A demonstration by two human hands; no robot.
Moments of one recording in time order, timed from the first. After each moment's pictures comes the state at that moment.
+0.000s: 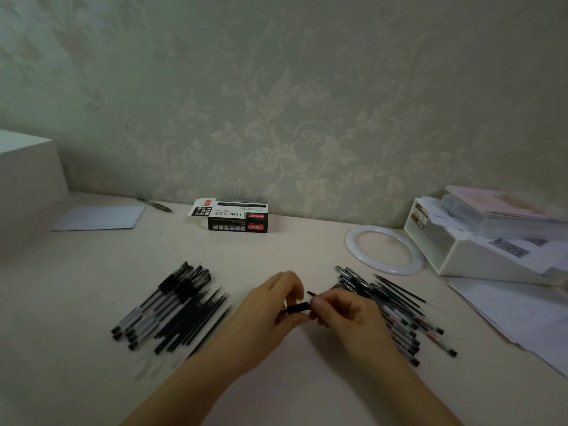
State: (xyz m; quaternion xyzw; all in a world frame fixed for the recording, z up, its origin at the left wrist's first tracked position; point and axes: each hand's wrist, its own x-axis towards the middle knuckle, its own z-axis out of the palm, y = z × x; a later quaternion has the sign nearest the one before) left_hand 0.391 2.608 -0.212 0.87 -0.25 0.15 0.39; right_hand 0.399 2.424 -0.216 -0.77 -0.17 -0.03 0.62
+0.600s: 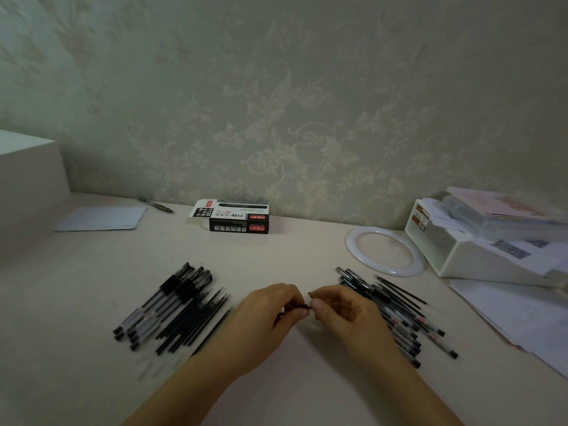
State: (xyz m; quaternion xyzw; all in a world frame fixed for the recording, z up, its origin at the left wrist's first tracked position) left_hand 0.392 2.610 -0.214 0.89 -0.24 0.15 0.37; right_hand 0.400 2.423 -0.216 -0.76 -0.14 -0.01 0.63
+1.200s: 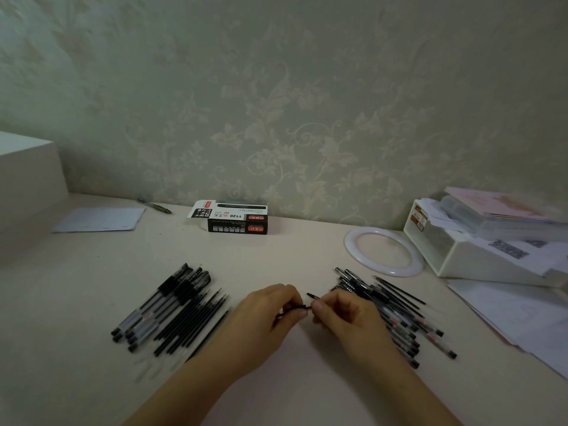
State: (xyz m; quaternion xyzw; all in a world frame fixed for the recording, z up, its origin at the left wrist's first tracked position) left_hand 0.394 2.611 -0.219 0.89 -0.24 0.16 0.36; right_hand 0.403 2.419 -0.222 -0.79 -0.15 -0.02 0.60
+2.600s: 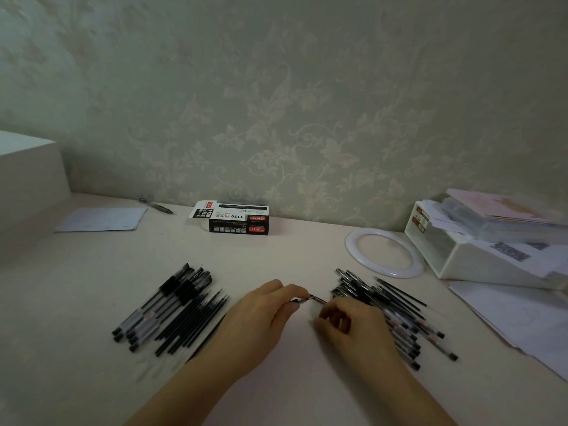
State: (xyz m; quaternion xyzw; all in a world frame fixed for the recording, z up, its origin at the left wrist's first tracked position) left_hand 0.390 2.612 -0.213 0.91 -0.21 0.16 0.32; right_hand 0.402 2.415 -0.225 -0.91 -0.15 -0.13 0.36
